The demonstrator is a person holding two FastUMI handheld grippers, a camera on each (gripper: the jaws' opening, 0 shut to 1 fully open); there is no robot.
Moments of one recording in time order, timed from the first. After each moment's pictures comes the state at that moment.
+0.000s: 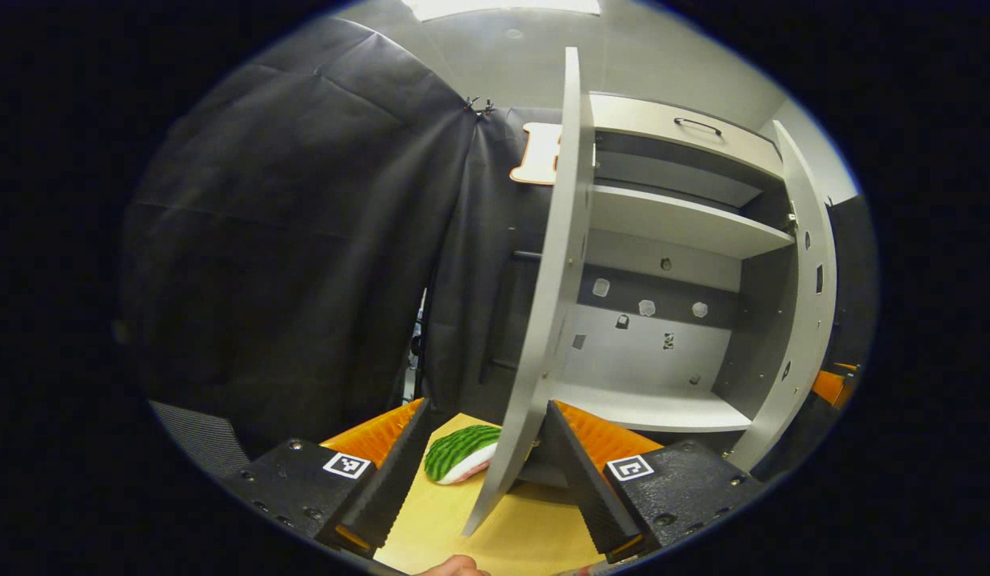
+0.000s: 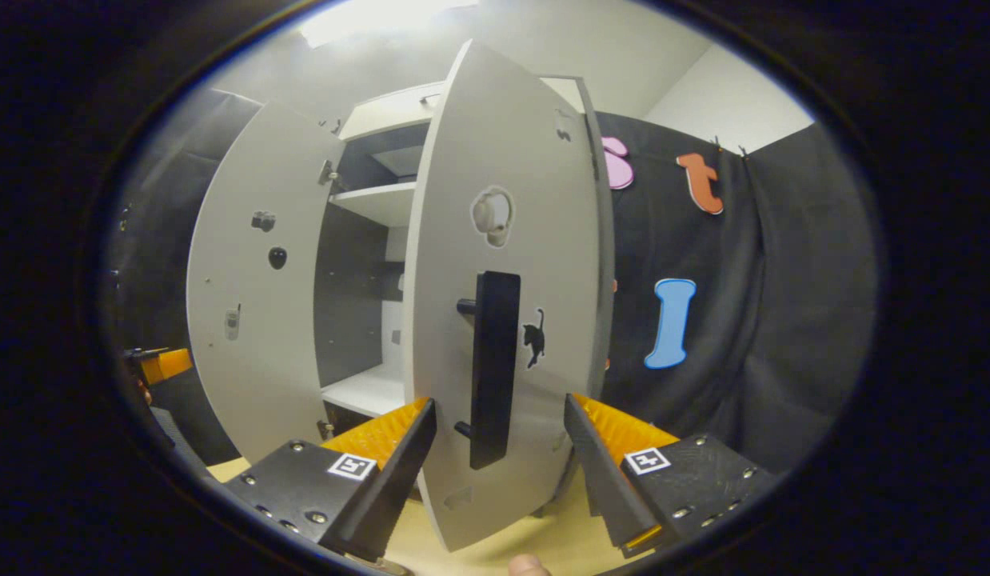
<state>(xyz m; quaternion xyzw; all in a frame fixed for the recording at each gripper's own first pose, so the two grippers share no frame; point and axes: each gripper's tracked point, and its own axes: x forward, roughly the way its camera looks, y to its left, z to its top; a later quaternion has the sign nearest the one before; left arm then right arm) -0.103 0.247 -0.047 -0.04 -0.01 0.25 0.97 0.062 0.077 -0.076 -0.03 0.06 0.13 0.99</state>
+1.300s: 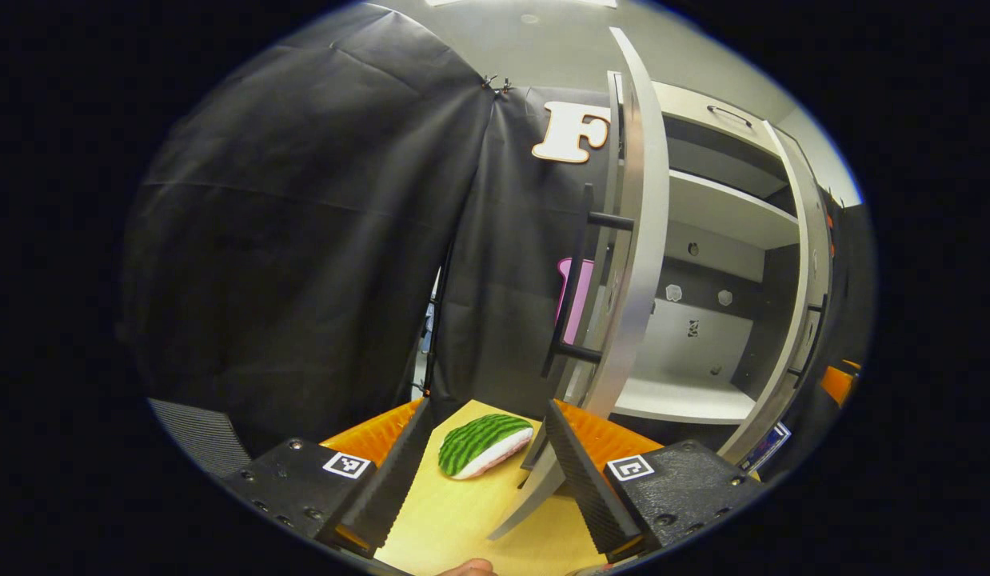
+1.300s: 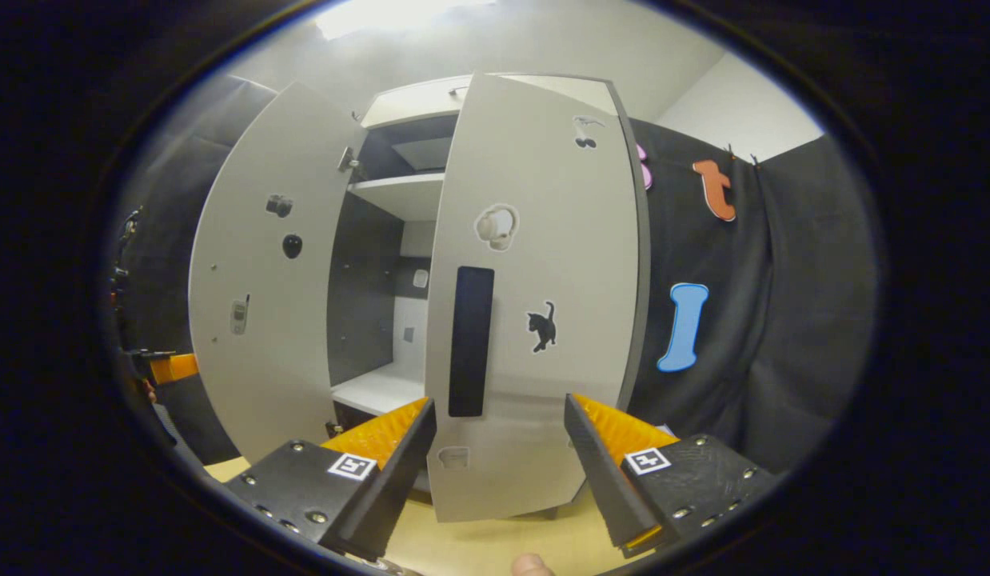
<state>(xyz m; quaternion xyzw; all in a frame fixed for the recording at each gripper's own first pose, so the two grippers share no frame) -0.085 0.288 -0.075 -0.06 0.02 0.25 0.97 0.059 0.110 -0.083 -0.05 0.05 0.11 0.99</state>
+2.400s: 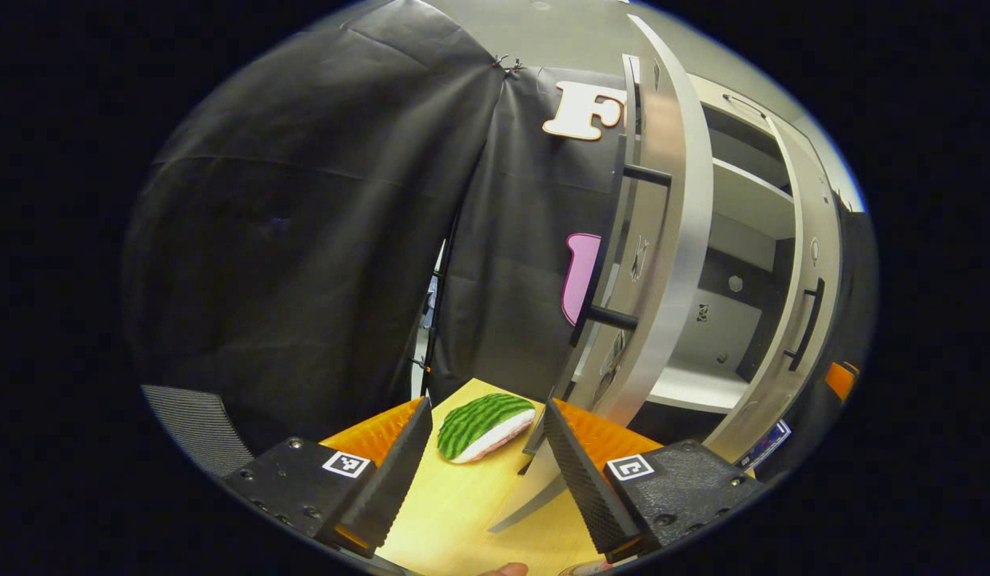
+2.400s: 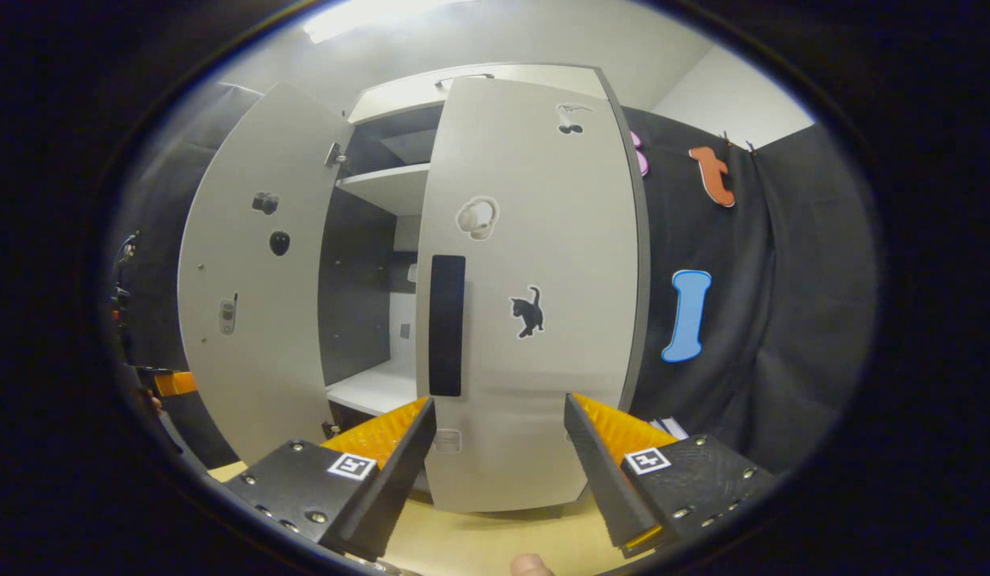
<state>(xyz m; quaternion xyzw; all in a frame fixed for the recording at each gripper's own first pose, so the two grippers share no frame) -0.074 0.294 -0.098 -0.08 0.06 0.26 0.96 0.072 0.102 -0.094 -0.04 0.06 0.11 0.99</state>
